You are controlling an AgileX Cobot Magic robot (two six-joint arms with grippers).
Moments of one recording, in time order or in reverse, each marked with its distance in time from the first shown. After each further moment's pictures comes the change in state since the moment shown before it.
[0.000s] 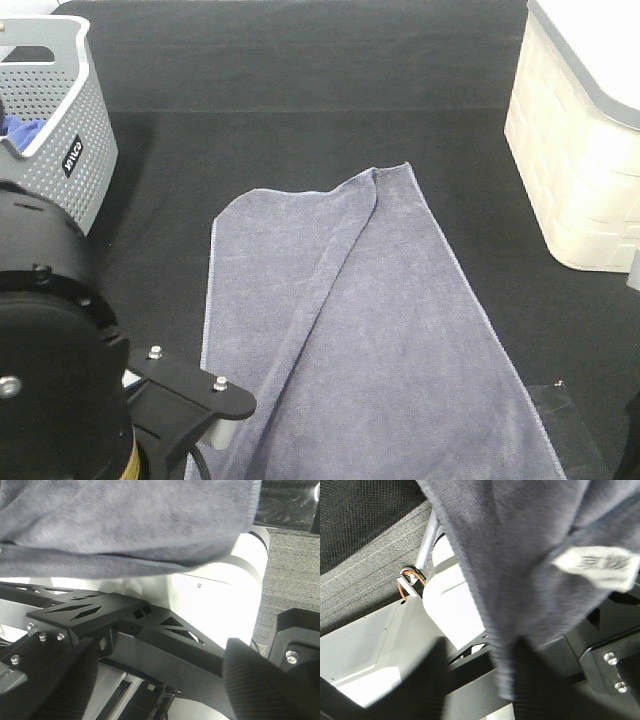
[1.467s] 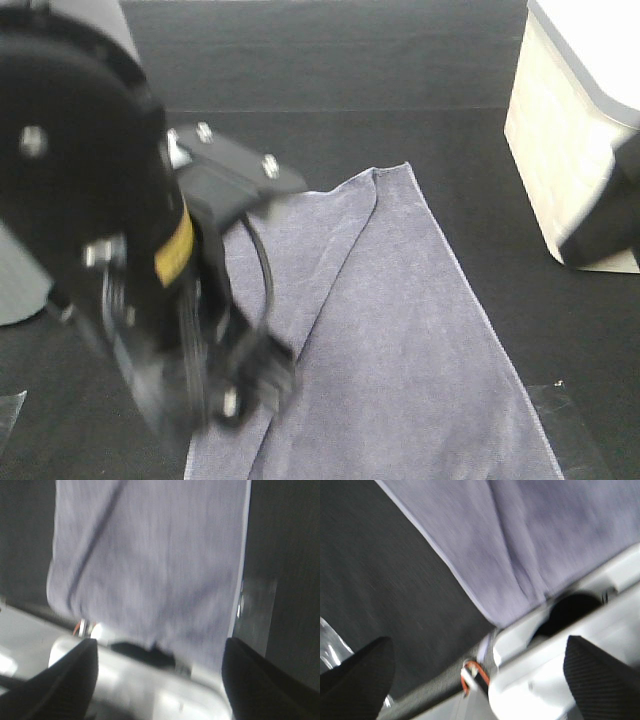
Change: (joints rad) left arm 0.132 0.000 -0.279 0.402 0.016 -0.012; right arm 0.000 0.081 -0.400 -0.045 -0.127 -0.067
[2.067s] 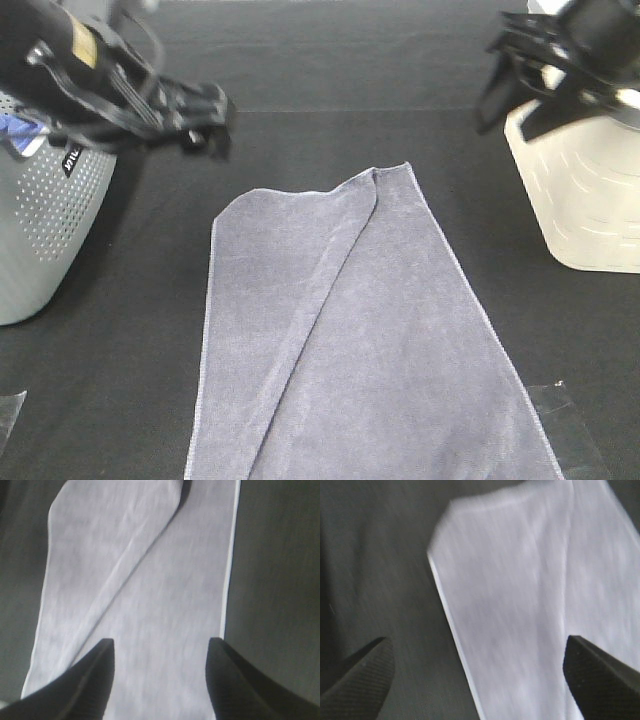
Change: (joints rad) left arm 0.484 0.009 -0.001 0.015 -0.565 0.037; right arm 0.000 0.521 -0.435 -0.004 -0.149 -0.070
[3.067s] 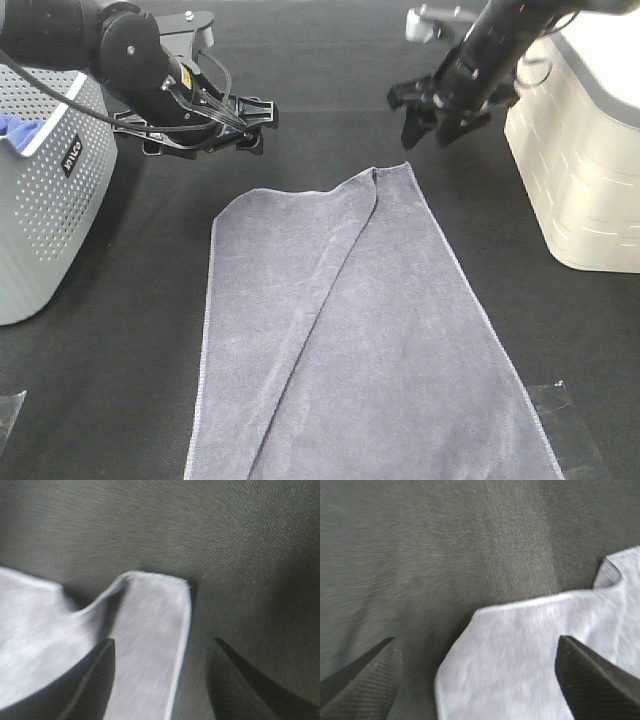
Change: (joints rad) left arm 0.073 0.443 -0.330 -0.053 -0.092 0.012; right arm 0.038 0.684 -0.615 -0.145 -0.080 -0.052
